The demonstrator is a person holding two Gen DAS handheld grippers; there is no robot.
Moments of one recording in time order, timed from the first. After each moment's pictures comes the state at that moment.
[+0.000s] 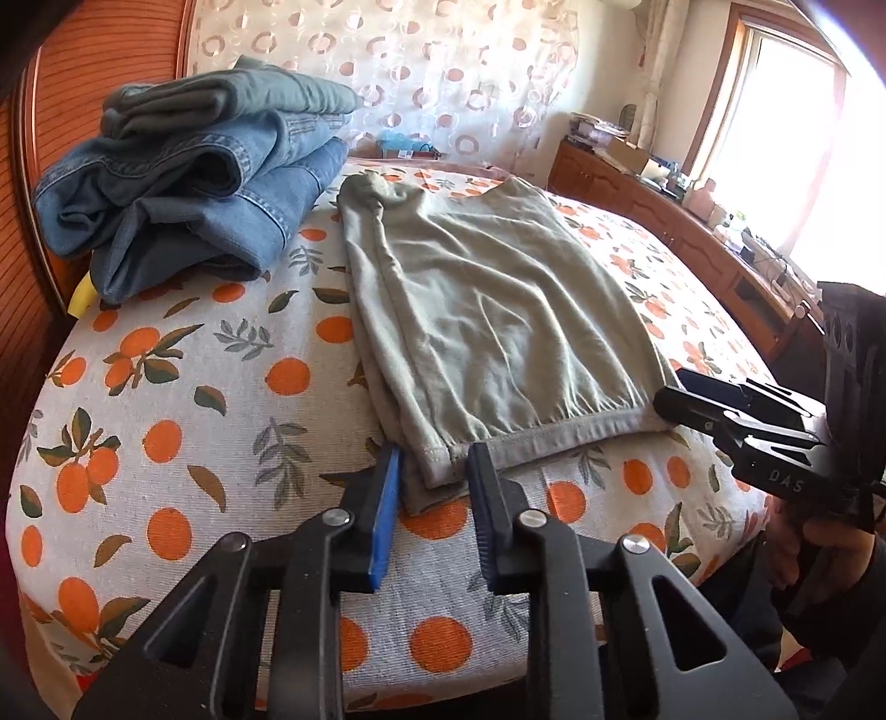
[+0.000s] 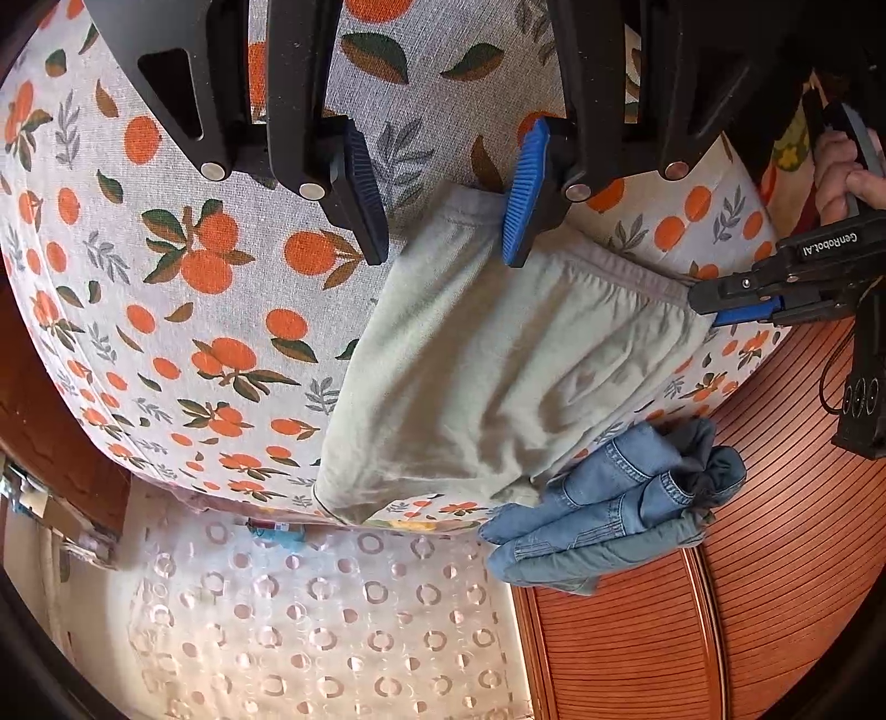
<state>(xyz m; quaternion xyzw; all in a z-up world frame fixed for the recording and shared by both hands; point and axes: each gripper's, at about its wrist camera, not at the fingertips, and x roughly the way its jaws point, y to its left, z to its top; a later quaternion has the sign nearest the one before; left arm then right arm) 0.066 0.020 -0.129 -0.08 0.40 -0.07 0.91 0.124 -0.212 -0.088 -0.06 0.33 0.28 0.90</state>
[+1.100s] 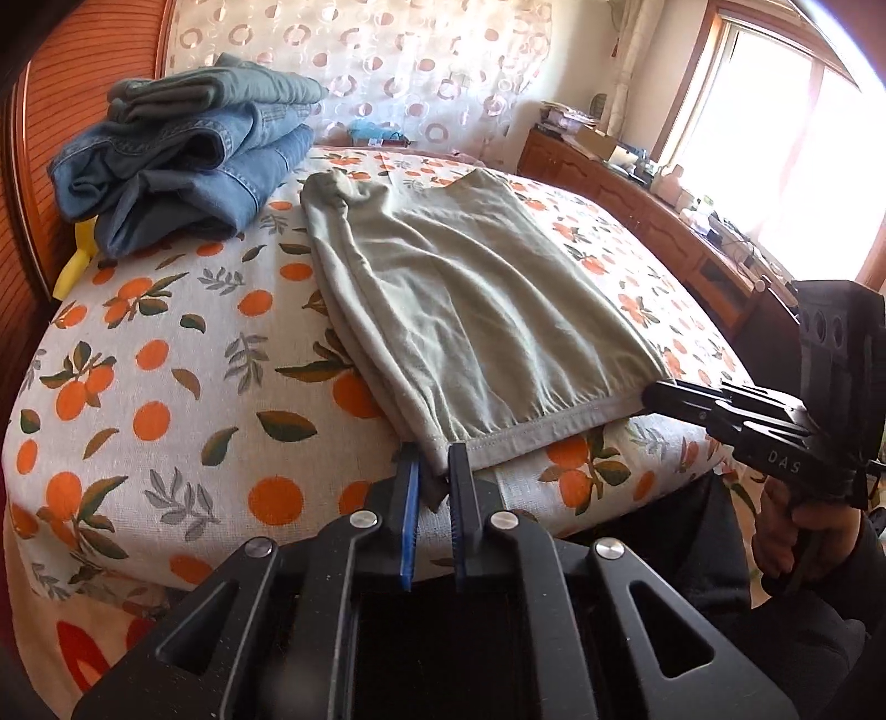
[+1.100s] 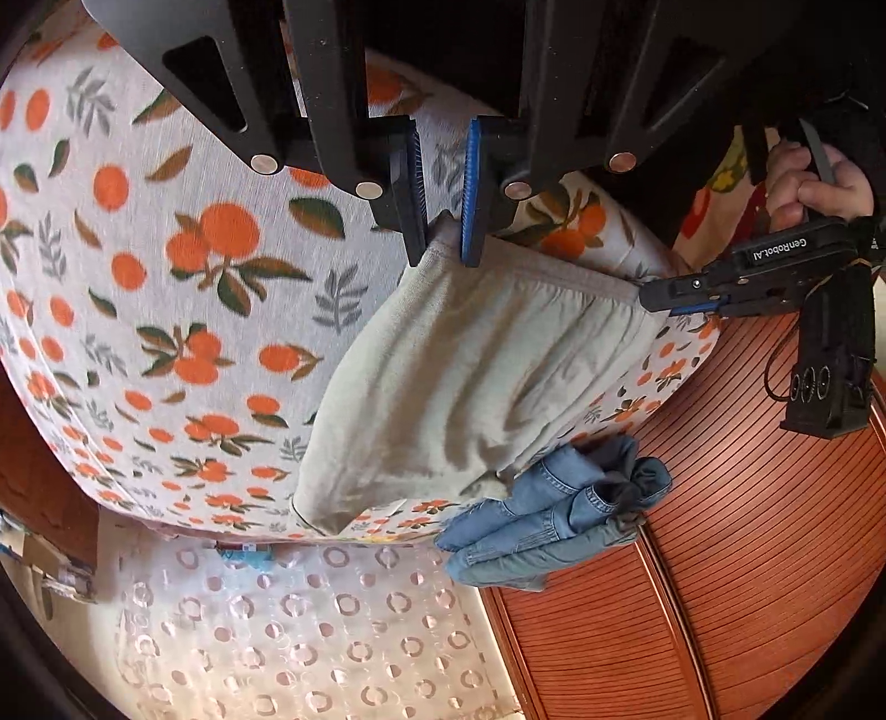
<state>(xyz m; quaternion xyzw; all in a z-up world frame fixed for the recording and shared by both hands) 0.021 0.008 -0.121 -0.09 0.42 -0.11 0.90 0.072 -0.245 -0.089 -0.01 0.35 0.33 0.88</state>
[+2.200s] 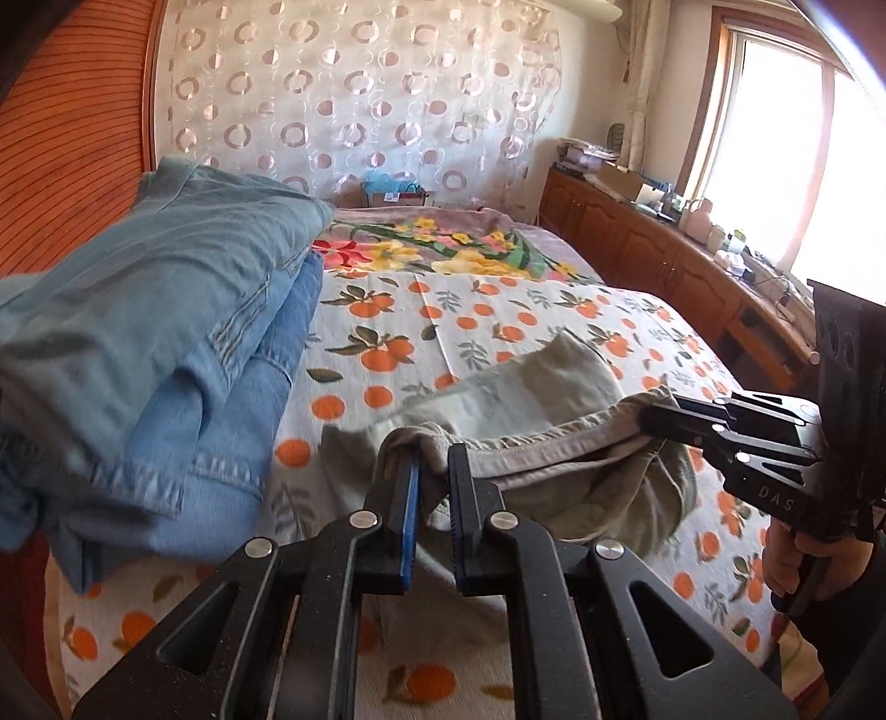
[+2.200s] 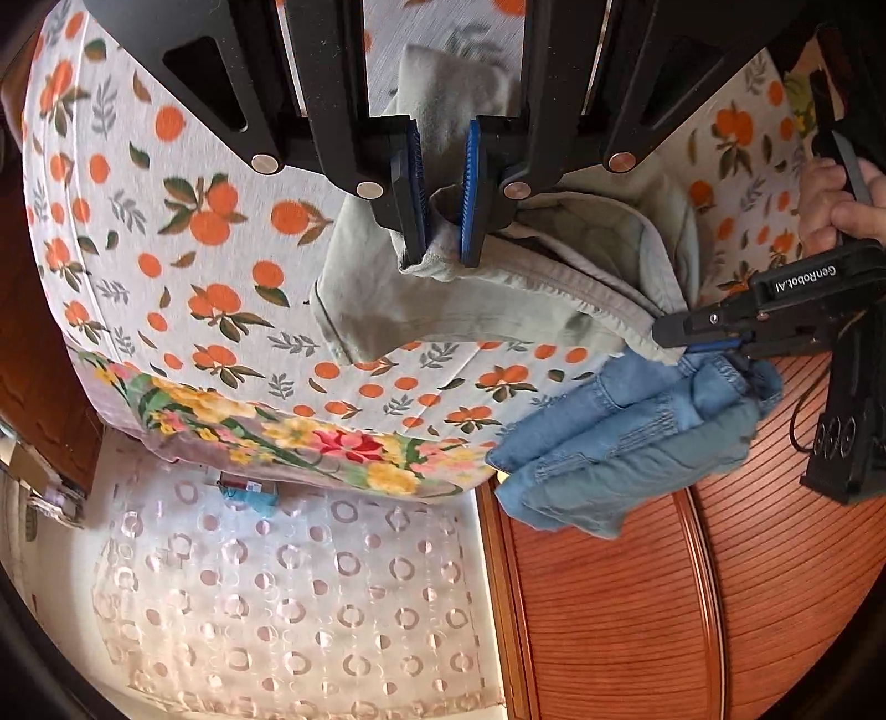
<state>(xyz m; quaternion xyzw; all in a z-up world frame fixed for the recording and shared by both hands) 0.201 0.036 -0.077 -0.05 0.37 -0.08 0.93 0.246 -0.173 -0.054 -0.08 0.31 0.30 0.90</state>
